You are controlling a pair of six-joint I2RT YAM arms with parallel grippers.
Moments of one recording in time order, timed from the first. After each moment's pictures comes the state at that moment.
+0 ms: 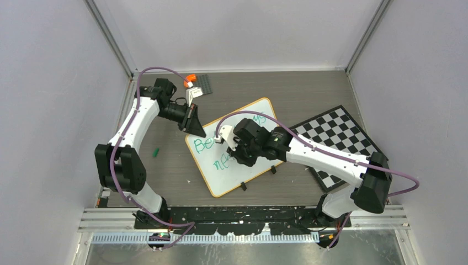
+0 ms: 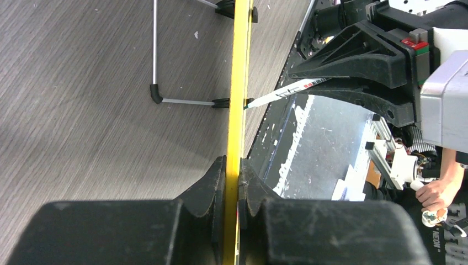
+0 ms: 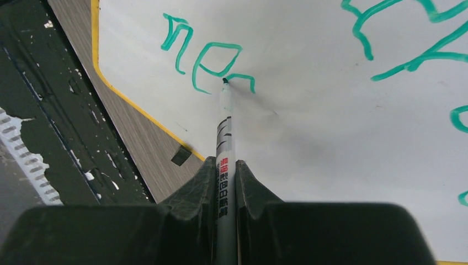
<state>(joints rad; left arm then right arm) -0.13 1.61 1.45 -1.22 1.02 0.48 1.02 1.45 1.26 -0.73 -0.05 -0.16</state>
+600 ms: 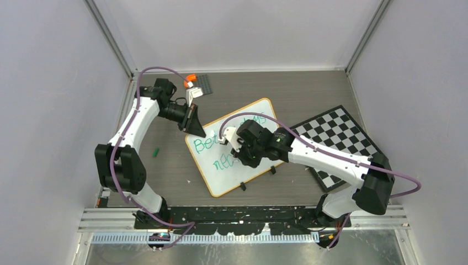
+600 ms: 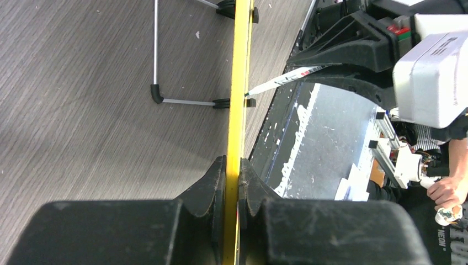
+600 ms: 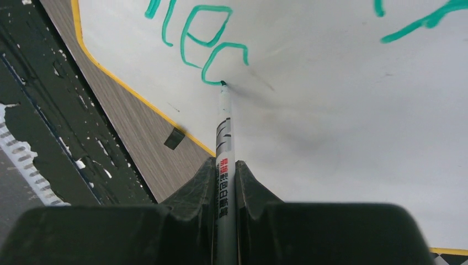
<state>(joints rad) -0.13 1.61 1.45 -1.22 1.02 0.50 1.00 1.42 1.20 -0.74 -0.06 -0.16</state>
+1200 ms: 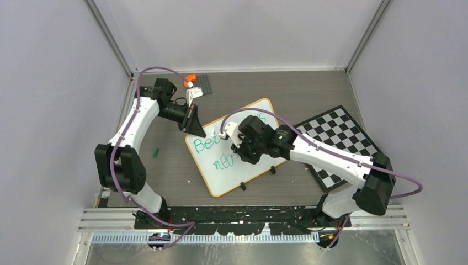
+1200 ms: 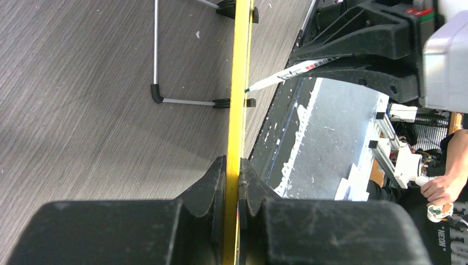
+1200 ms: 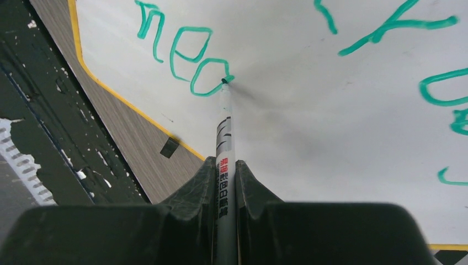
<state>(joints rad) -0.13 1.61 1.45 -1.22 1.02 0.49 0.97 1.42 1.24 -0.73 -0.05 -0.16</state>
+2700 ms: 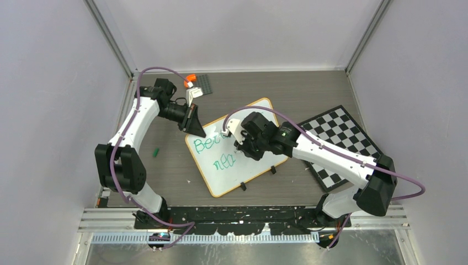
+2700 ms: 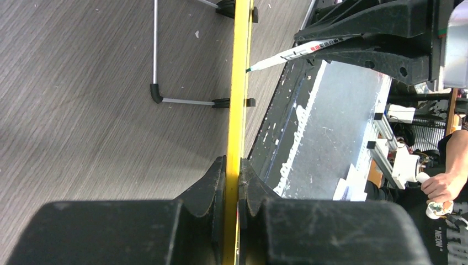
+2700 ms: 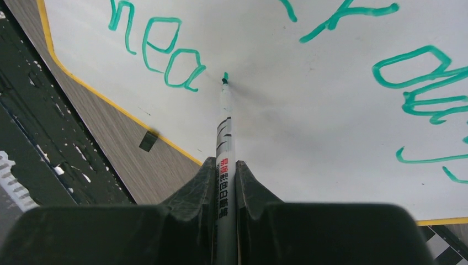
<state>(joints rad) -0.13 1.61 1.45 -1.22 1.02 0.49 0.95 1.41 1.26 -0.77 -0.02 -0.21</state>
